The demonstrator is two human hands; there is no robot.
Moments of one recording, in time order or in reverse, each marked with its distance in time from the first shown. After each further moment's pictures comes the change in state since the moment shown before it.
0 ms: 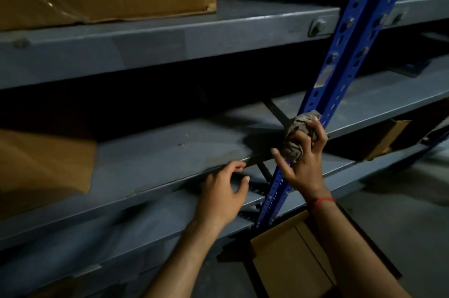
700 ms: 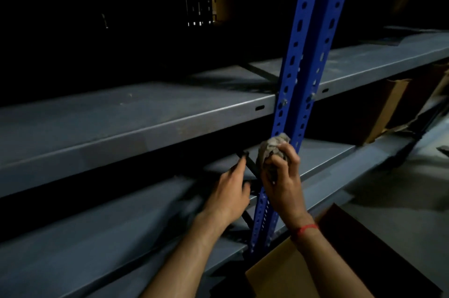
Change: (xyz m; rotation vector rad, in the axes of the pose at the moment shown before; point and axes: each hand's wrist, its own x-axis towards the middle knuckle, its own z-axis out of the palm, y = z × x) left_hand 0.054 -0.118 0.170 0.149 -0.250 0.130; right_hand -0.158 0.099 0.119 -0.073 0.163 -0.055
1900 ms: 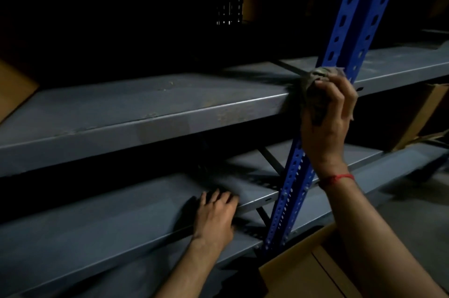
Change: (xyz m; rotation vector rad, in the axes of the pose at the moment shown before) left_hand -0.060 -0.089 0.011 0.701 -0.037 -0.050; right_hand 0.122 -0.031 -0.024 0.076 0.332 -0.104
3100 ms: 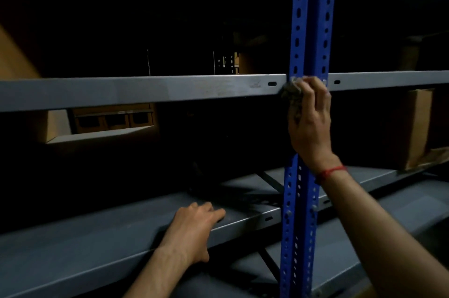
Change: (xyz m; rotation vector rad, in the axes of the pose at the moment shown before) left_hand 0.015 -0.029 0.033 0.316 0.187 0.093; right_hand -0.036 0.041 0.012 -0.118 0.044 -0.147
